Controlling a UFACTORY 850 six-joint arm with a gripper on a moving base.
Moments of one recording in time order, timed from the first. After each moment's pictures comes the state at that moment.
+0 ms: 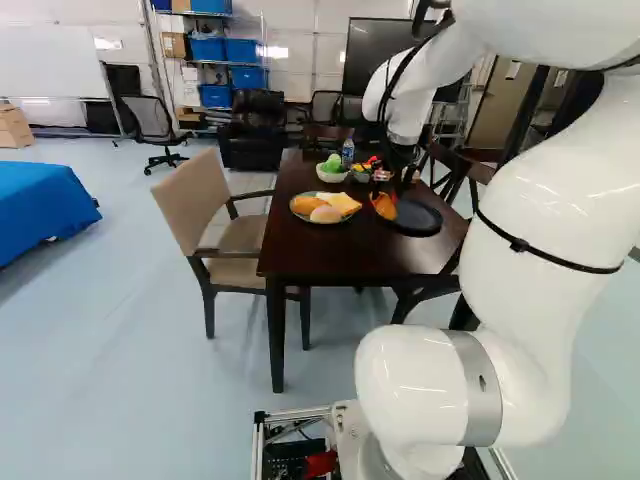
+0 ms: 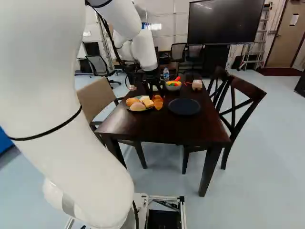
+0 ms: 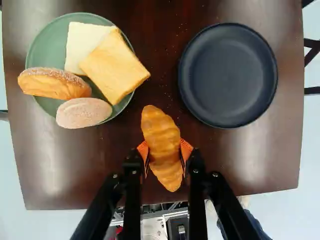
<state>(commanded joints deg) -12.4 -4.4 -60.2 -4.1 -38.6 -2.3</state>
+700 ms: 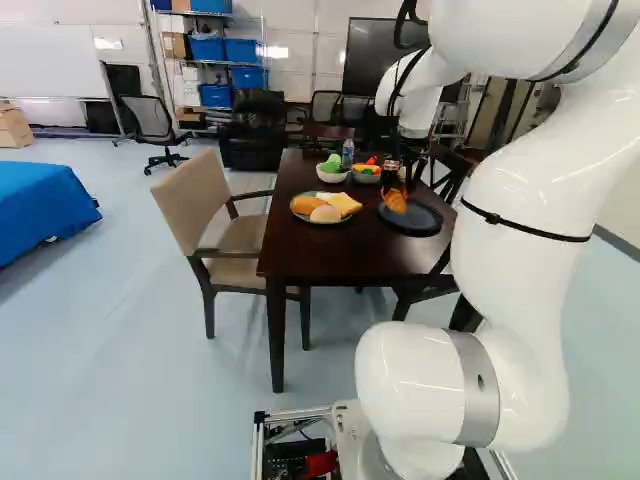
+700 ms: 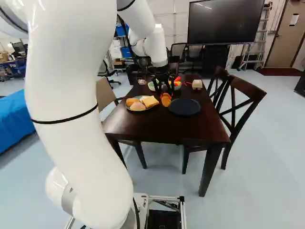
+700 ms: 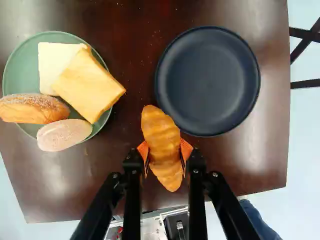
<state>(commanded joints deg) -16.1 -13.7 -70.8 -4.1 -43.4 -2.3</state>
